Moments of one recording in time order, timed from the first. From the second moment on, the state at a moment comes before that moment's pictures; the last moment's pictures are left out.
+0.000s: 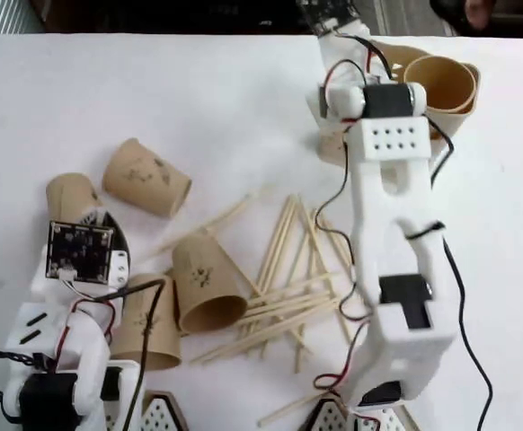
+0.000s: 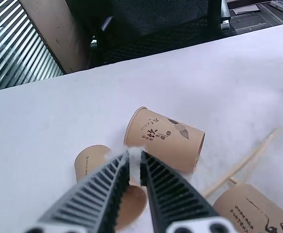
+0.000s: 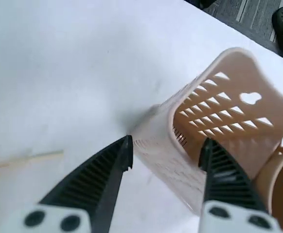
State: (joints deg) left arm -7.1 -97.0 65.2 65.5 -13.8; right arm -9.2 16.1 -31.1 72.4 23.7
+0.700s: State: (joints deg) left arm -7.1 -97.0 67.2 65.5 -13.8; right arm -10.9 36.4 -64.1 87.1 26.2
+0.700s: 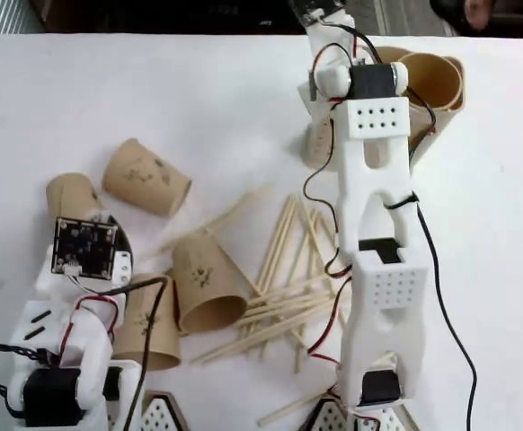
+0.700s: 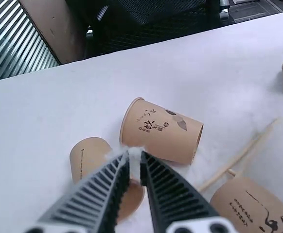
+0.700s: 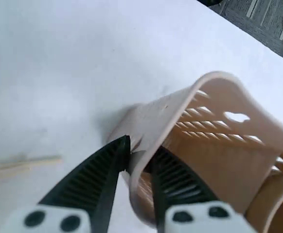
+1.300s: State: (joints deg) left arm -7.1 -97.0 67.2 65.5 -13.8; right arm -21.2 40.2 -70.8 91.0 22.5
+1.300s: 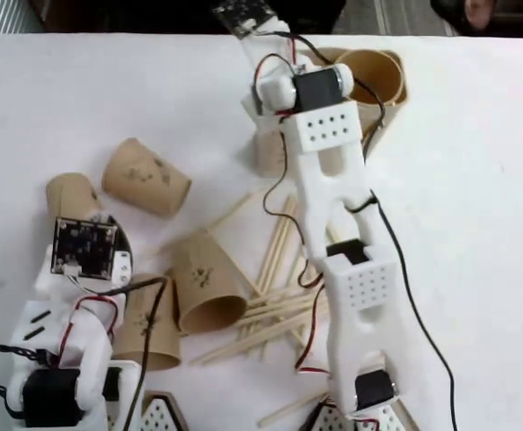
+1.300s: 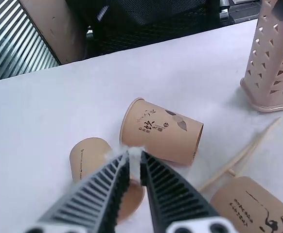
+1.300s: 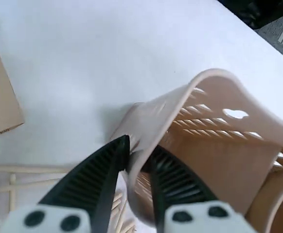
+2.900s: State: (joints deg) left arm -13.2 -97.0 50.0 86.5 -28.5; right arm -40.6 -31.1 10.7 96.6 21.6
